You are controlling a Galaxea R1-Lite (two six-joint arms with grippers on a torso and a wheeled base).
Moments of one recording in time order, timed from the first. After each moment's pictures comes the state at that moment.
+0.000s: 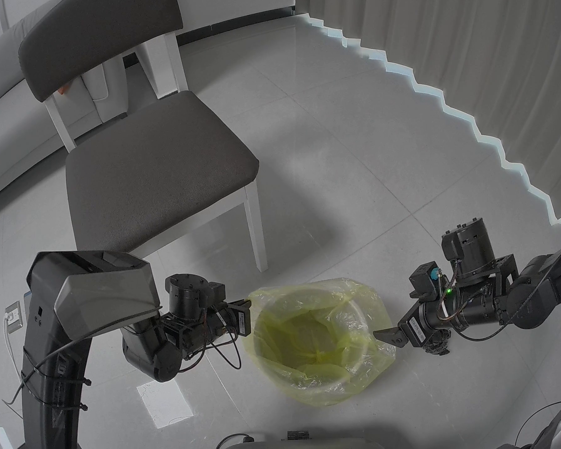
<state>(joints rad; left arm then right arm) -0.43 2.44 -0.80 -1.22 -0.12 -0.15 0.47 1.82 -0.77 -0.24 0.03 -0.23</state>
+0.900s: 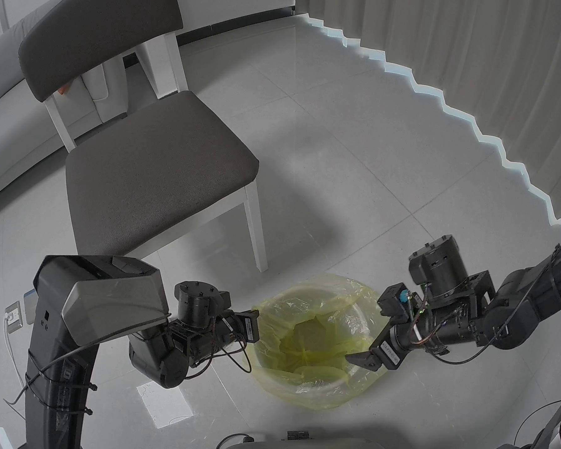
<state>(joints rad) -0.46 2.46 -0.80 -1.20 -0.12 -0.31 0.60 1.87 -0.78 -0.25 0.03 -0.23</state>
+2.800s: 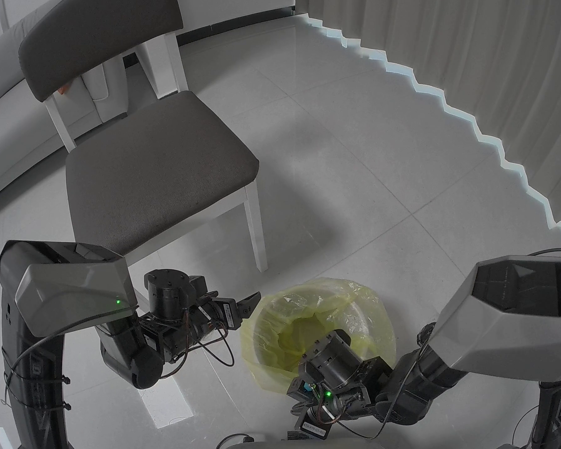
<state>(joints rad) -0.43 2.30 -0.64 -1.31 -0.07 -0.31 0.89 2.27 -0.86 -0.41 0.10 -0.24</state>
